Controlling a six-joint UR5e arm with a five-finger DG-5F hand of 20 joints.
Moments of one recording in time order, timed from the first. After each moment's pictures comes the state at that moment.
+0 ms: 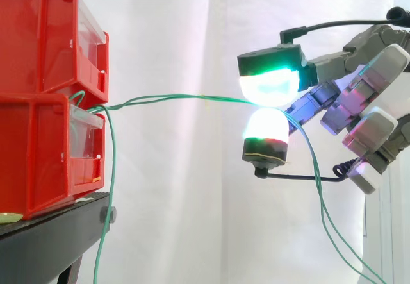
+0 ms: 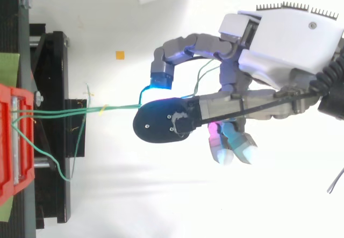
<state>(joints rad) 0.21 -2.27 -0.86 -3.68 -1.06 0.15</state>
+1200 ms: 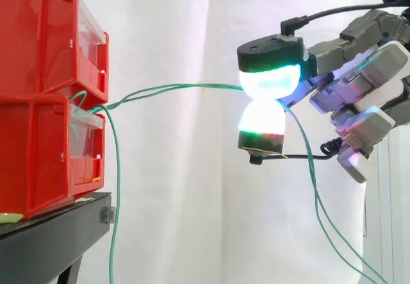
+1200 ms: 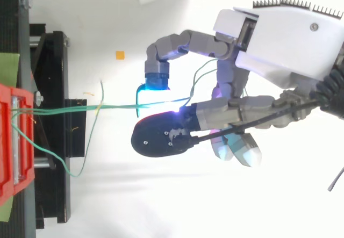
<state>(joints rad) 0.21 -2.27 -0.83 -3.66 -1.05 -0.07</state>
